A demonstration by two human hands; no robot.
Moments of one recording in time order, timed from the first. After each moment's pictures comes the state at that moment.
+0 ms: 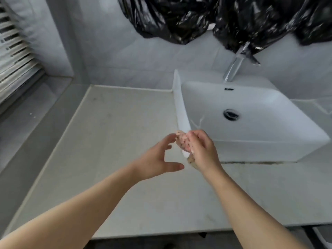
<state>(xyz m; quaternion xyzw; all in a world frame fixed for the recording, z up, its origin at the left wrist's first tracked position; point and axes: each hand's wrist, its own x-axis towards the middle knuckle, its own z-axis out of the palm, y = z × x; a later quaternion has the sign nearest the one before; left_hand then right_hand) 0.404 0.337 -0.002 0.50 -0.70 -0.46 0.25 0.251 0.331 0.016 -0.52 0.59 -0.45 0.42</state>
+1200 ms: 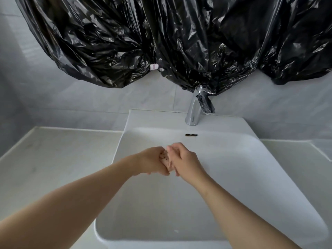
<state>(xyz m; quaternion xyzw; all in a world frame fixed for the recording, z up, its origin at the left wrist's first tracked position) 0.221 0.092 0.030 0.58 -0.67 -0.44 0.10 0.076 0.106 0.023 -0.69 0.57 -0.29 0.33</state>
